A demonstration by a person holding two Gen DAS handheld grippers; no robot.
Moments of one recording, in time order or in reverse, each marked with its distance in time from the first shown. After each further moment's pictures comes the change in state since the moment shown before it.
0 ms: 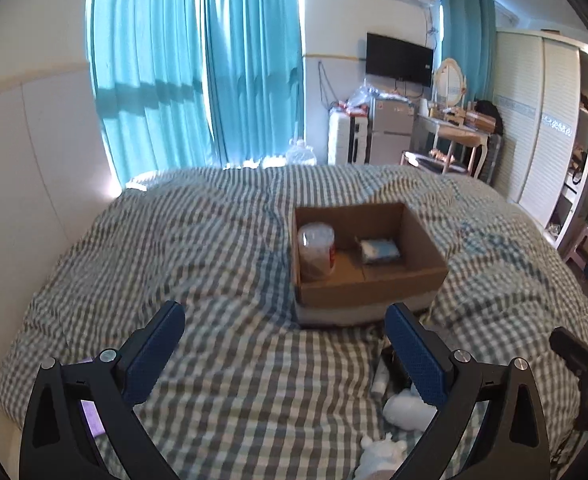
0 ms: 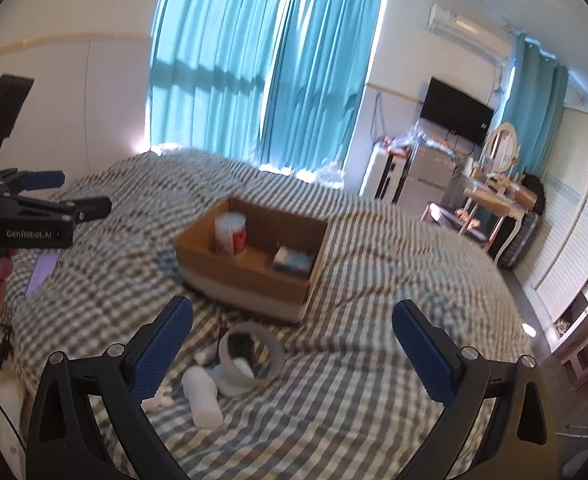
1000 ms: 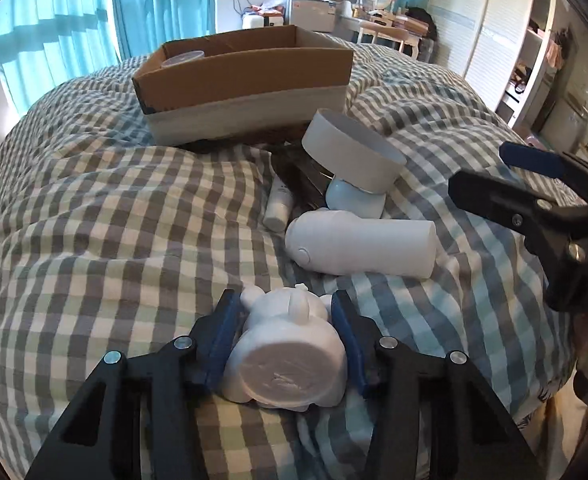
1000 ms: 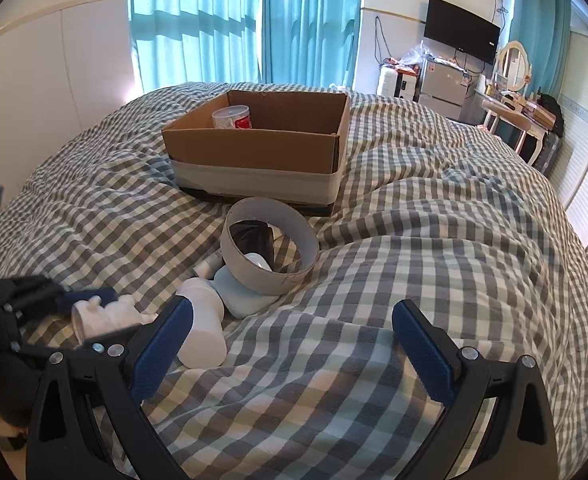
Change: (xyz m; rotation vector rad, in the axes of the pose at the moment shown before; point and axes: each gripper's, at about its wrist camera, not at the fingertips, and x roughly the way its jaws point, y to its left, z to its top) left arm 0.061 -0.083 -0.139 0.151 0.307 -0.257; right arm 0.076 0.009 -0.095 0.142 0.203 0.071
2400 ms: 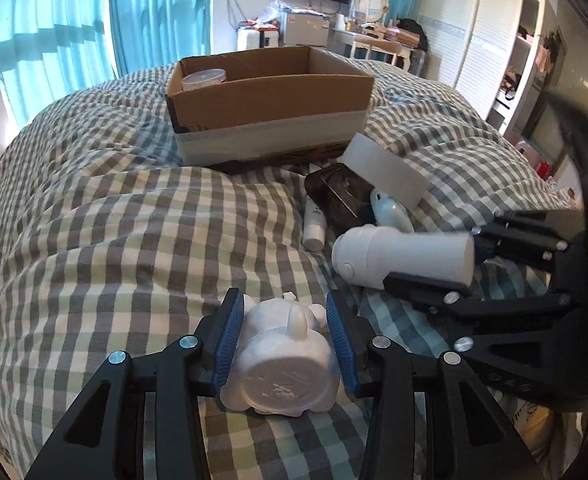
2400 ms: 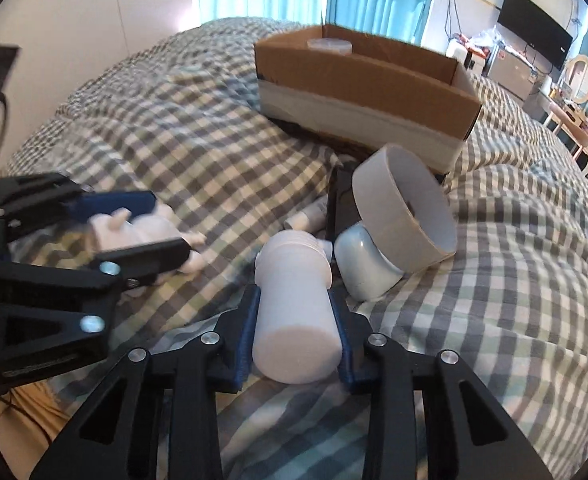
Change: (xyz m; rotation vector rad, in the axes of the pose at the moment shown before) left arm -0.016 0.038 0.003 0.028 -0.053 -0.034; right arm 0.044 0.074 -0.009 -0.174 0.179 0.125
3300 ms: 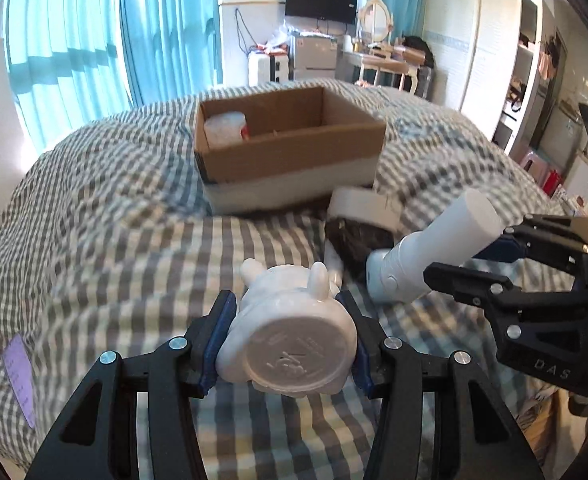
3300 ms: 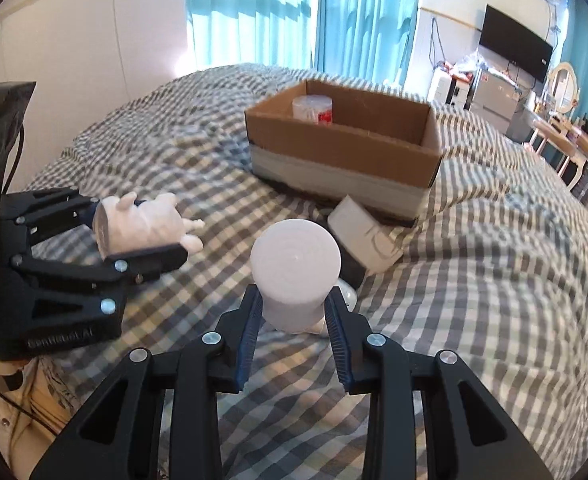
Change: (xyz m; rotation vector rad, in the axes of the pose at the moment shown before) left arm -0.032 0.014 0.028 0.004 -0.095 0.061; right arm -0.044 -0.009 0.016 0.033 -0.145 -0.018
